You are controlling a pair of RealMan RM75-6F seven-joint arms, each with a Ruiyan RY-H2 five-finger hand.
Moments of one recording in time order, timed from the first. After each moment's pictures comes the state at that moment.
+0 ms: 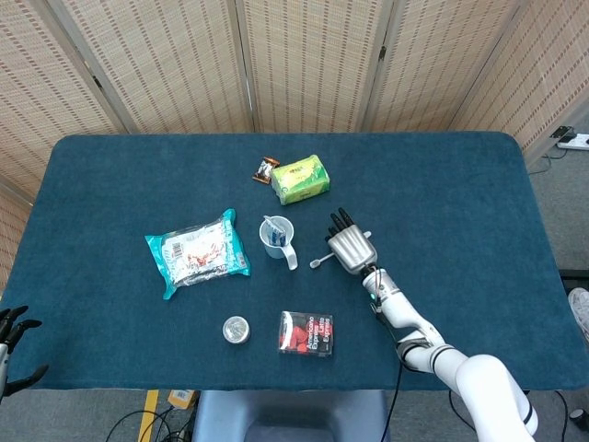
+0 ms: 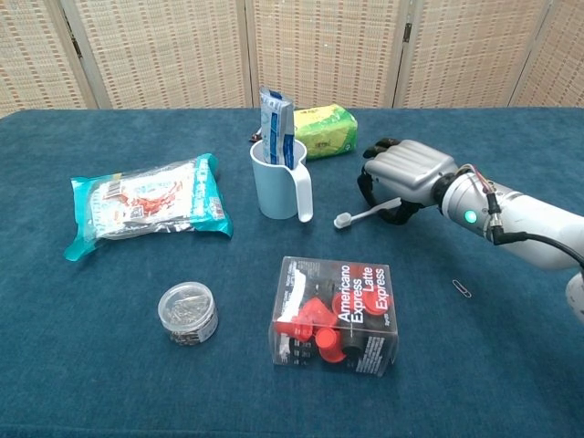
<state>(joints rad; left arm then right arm) 0.03 -1.11 0.01 -1.51 1.52 1.55 -0.02 0.87 -1.96 0.11 -0.57 -1.43 0.88 -0.15</state>
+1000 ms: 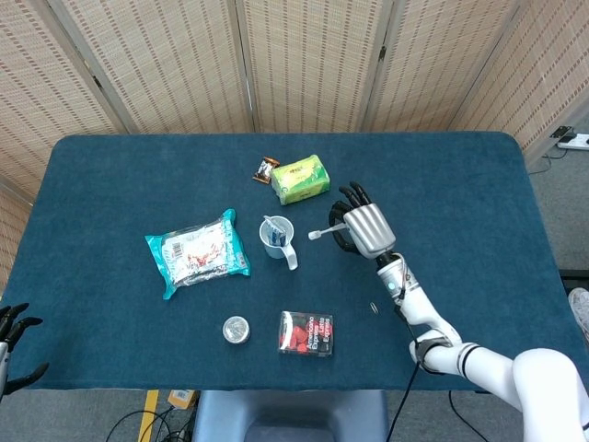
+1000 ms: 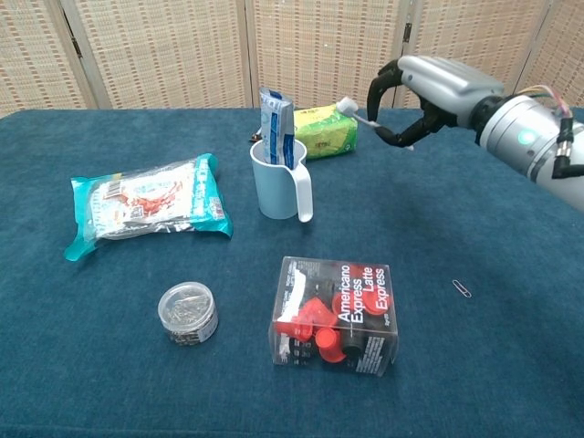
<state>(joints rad) 0.03 -1.10 0.00 -1.53 1.53 1.56 -0.01 0.80 -1.70 0.24 -1.03 -1.40 1.09 0.07</state>
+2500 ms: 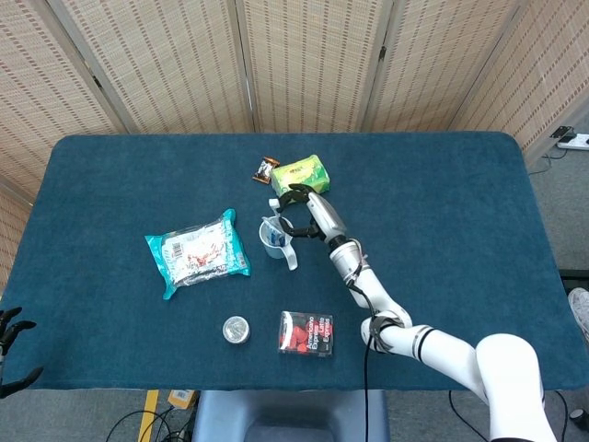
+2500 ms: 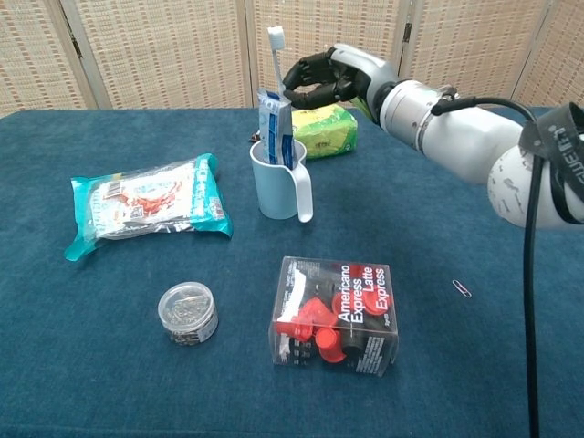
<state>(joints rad) 0.04 -1.09 0.01 -1.55 1.51 1.55 0.01 0.98 -1.83 0.44 -0.99 -1.20 0.80 0.64</state>
